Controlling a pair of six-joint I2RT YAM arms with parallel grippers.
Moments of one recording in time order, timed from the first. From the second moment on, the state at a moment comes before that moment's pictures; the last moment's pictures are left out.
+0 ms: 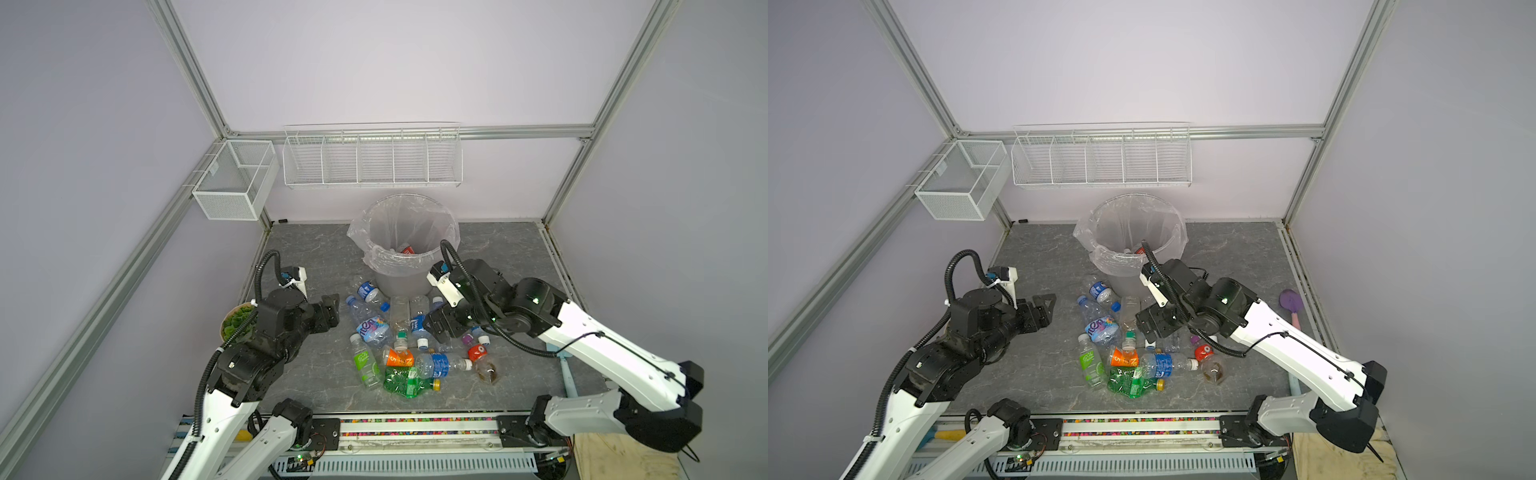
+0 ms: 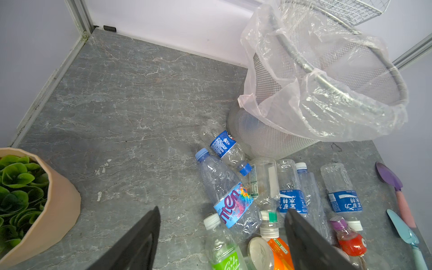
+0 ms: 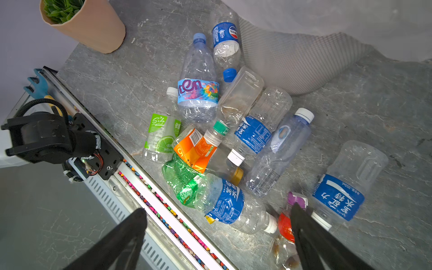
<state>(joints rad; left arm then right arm) -0.48 0.68 0.98 -0.84 -0.17 -0.46 0.99 1.33 1.47 -1.09 0.03 0.32</state>
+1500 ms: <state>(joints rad) -0.48 0.37 0.84 -0.86 -0.23 -0.44 1.22 1.96 1.76 -1.02 -0.07 0.40</state>
